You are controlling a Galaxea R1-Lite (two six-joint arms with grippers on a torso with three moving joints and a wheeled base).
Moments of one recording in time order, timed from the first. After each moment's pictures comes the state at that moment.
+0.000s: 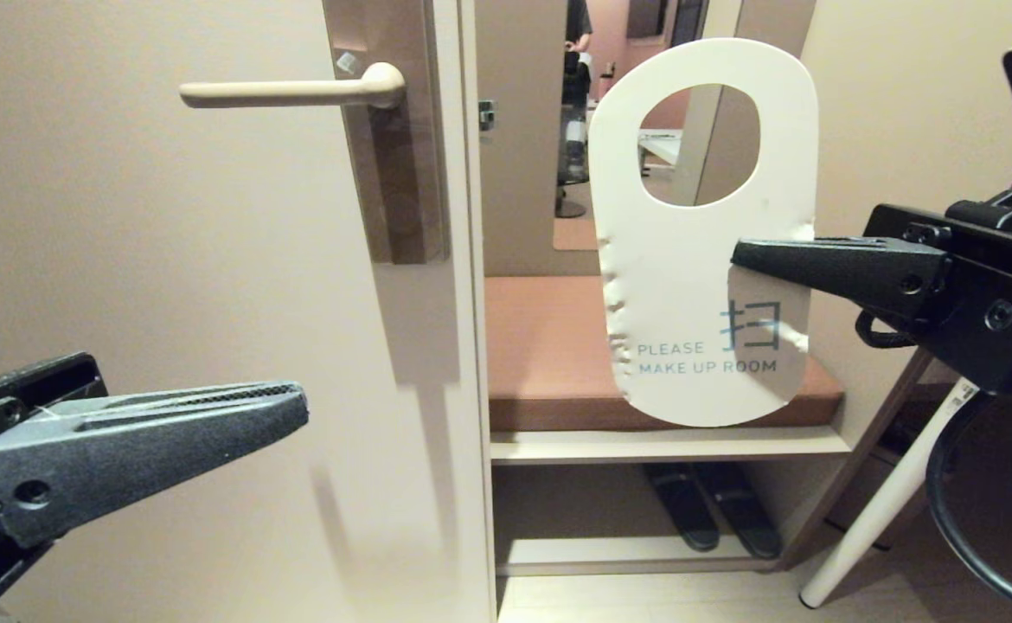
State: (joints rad) left arm -0.66 1.02 -0.68 -0.41 -0.57 -0.41; right arm 0.44 1.38 -0.88 -0.61 0.91 0.26
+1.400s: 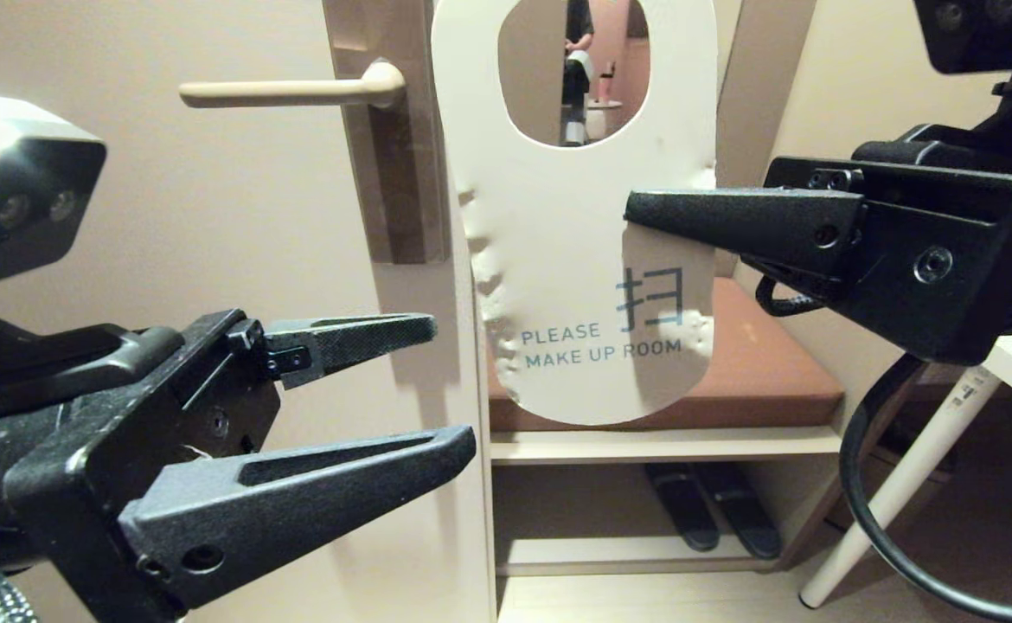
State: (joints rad) left arm -0.72 1.21 -0.66 -0.67 -0.57 -0.26; right arm 0.61 1.50 -1.03 -0.69 0.91 0.35
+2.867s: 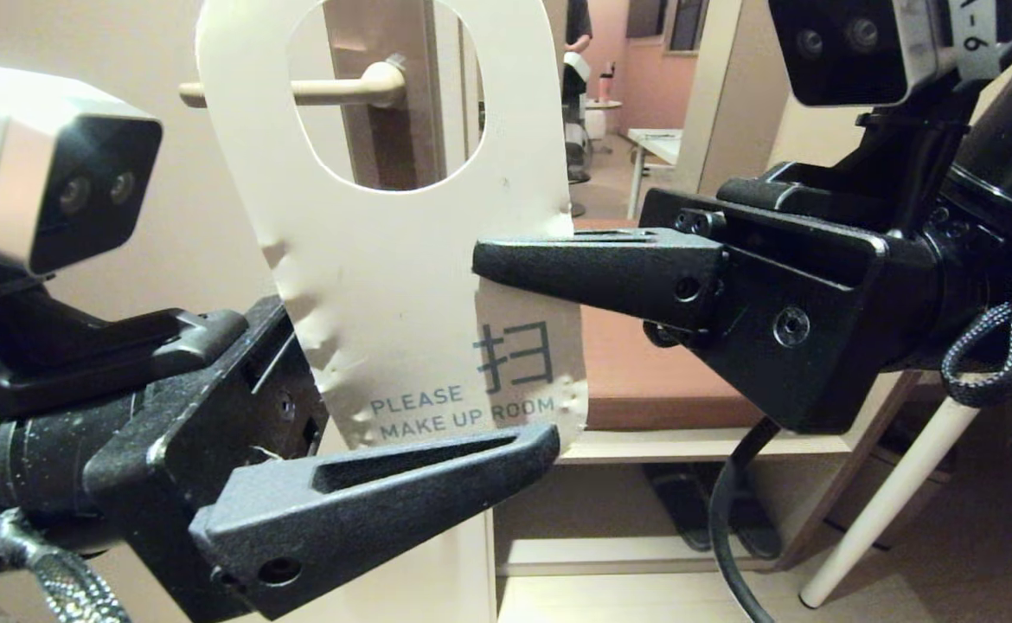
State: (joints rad) left arm -0.78 1.30 -0.66 -0.83 -0.57 -0.26; right arm 0.77 1.62 -1.06 -0.84 0.89 0.38
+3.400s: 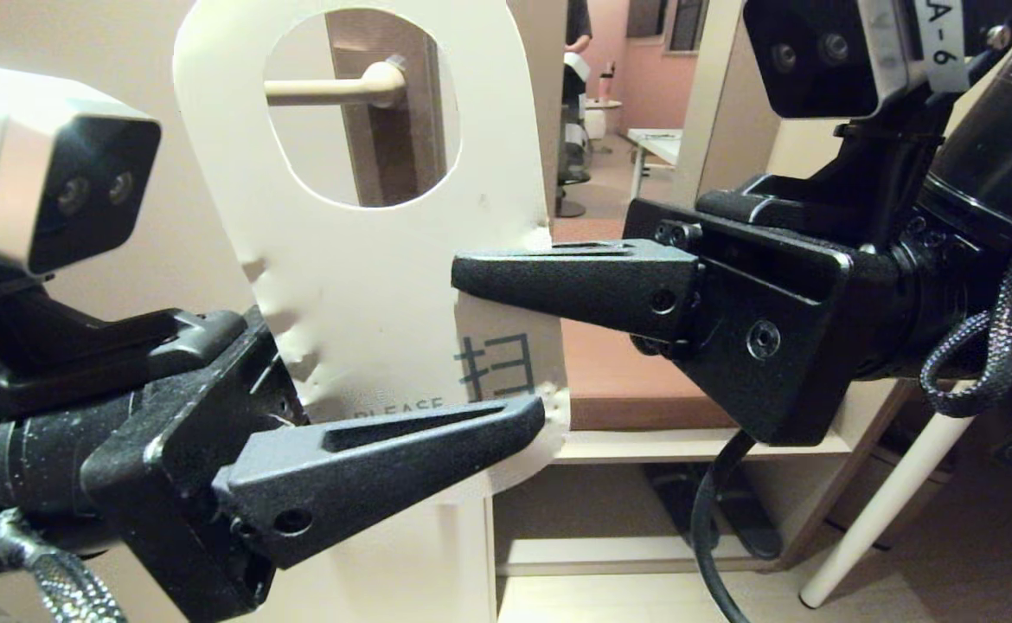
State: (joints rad) left arm -0.78 1.30 -0.66 -0.83 -0.57 -0.27; right arm 0.78 1.64 -1.06 -0.84 0.89 0.38
